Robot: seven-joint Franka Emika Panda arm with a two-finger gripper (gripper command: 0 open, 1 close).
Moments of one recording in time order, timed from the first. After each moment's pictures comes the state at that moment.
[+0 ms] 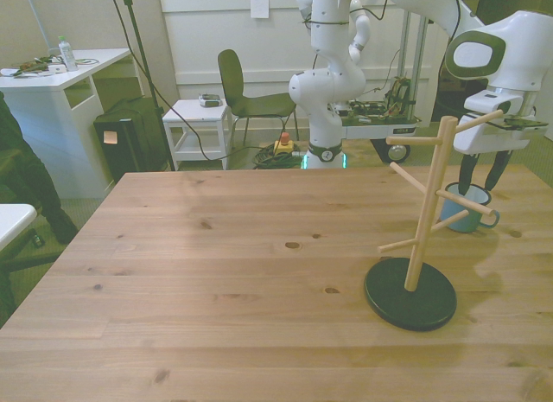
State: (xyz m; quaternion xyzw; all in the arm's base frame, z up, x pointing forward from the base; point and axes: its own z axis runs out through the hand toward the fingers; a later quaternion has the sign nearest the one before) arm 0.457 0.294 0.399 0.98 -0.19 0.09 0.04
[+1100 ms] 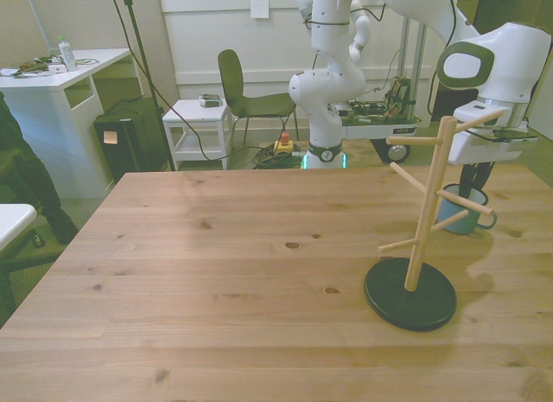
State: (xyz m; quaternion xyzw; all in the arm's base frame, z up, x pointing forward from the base) arm 0.469 0.272 0.385 0.97 -0.21 0.09 0.04
